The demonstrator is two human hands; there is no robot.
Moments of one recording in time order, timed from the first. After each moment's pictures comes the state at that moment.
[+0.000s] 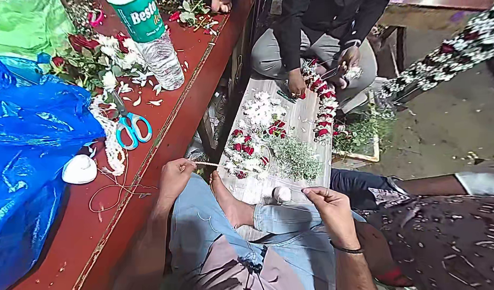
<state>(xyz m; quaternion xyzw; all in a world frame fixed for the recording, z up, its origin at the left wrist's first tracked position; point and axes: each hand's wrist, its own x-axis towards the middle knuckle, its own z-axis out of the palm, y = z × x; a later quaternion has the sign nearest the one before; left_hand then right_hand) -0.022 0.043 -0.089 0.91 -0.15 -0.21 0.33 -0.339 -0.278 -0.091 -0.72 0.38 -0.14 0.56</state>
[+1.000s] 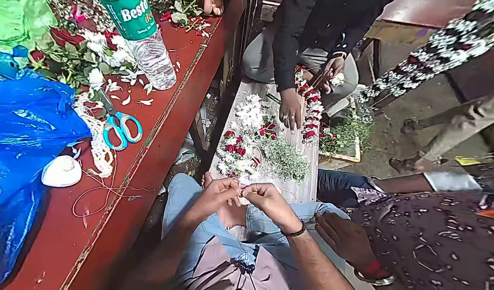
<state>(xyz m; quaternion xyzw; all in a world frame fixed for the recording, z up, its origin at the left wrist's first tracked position) -0.115 -0.031 -0.080 0.57 -0.22 -0.51 0.60 -0.250 -0.201 -0.072 -0.63 0.23 0.06 0.74</state>
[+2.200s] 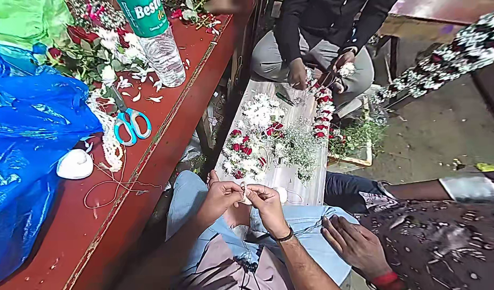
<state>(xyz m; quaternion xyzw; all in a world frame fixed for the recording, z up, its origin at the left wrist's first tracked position) -0.132 -0.025 -0.085 0.63 -0.17 -0.43 0.63 -0.254 -0.165 -0.106 -0.56 0.22 -0.15 0.79</state>
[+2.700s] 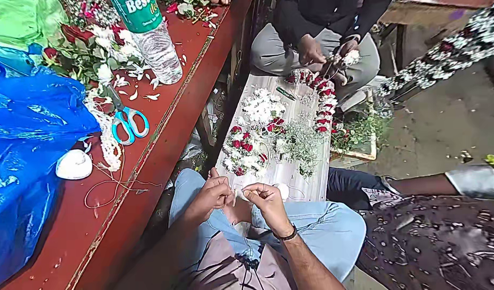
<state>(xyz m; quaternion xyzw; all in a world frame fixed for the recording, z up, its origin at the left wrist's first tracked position) -0.115 -0.009 -0.072 0.53 -0.06 -0.57 0.63 -0.258 -0.168 -0.103 -0.59 0.22 -0.11 0.77</state>
